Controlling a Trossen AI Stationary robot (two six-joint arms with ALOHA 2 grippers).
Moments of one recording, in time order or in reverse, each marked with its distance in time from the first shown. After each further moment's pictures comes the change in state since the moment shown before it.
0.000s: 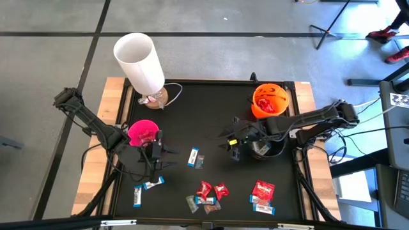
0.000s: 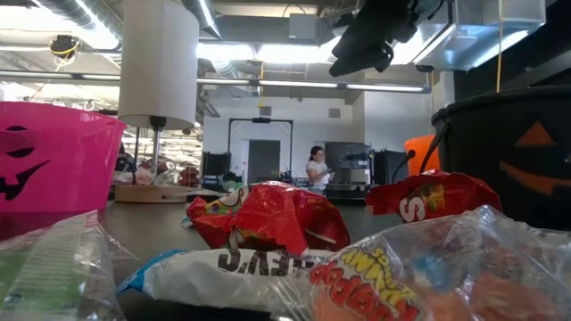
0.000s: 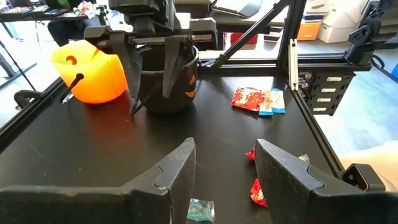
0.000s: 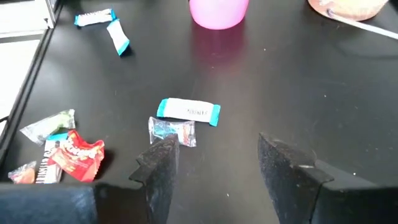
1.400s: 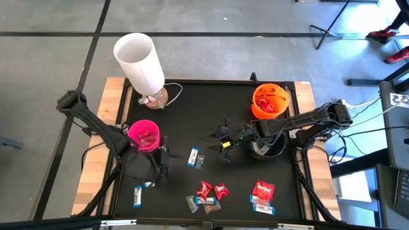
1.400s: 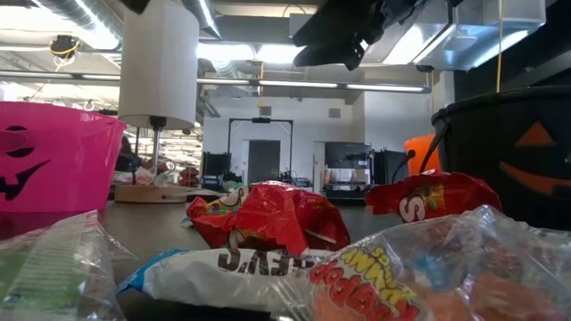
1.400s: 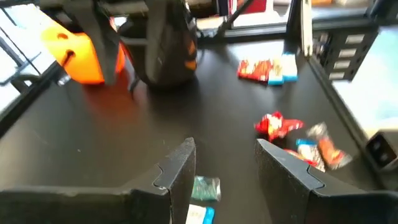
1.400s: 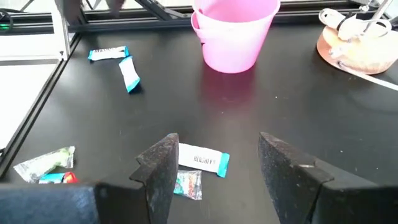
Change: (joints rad) left arm 0.005 0.134 0.000 -0.007 0.002 -0.010; right arm 0.000 0.094 0.000 0.254 -0.004 -0.076
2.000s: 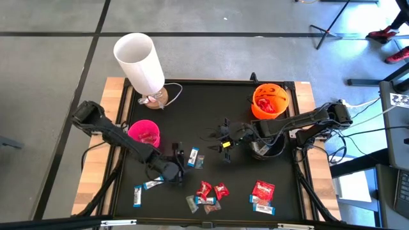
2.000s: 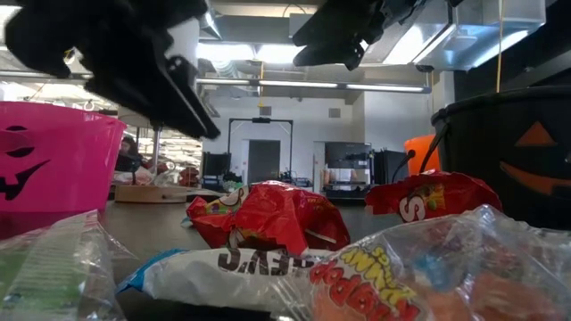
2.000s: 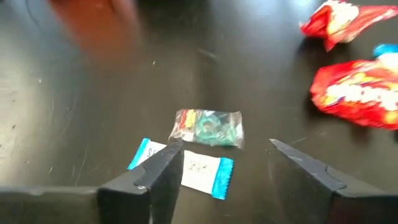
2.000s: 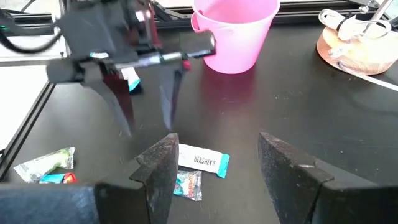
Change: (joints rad) left arm 0.131 0.342 0.000 0.033 0.138 -0.033; right arm 0.000 0.000 0.000 0.001 0.000 0.001
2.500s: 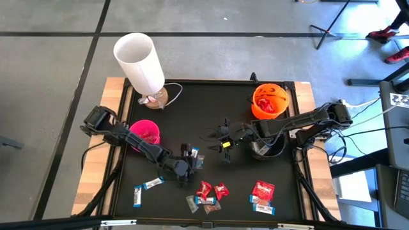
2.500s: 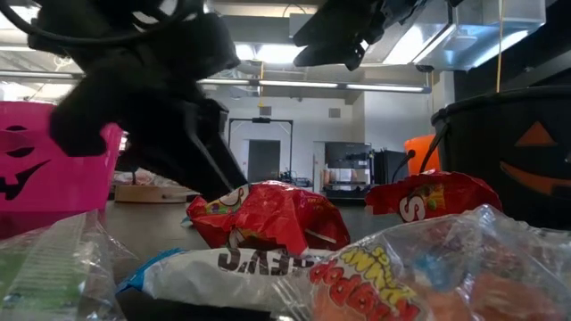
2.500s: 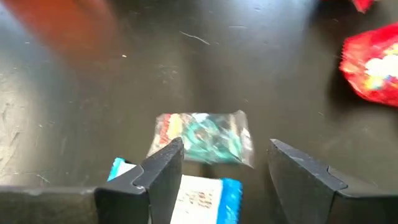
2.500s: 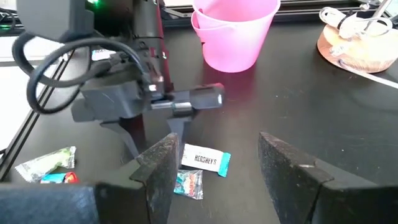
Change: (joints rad) left arm 0.084 0.173 0.000 0.184 0.101 0.145; right arm 0.001 0.000 0.000 -0.004 0.000 0.006
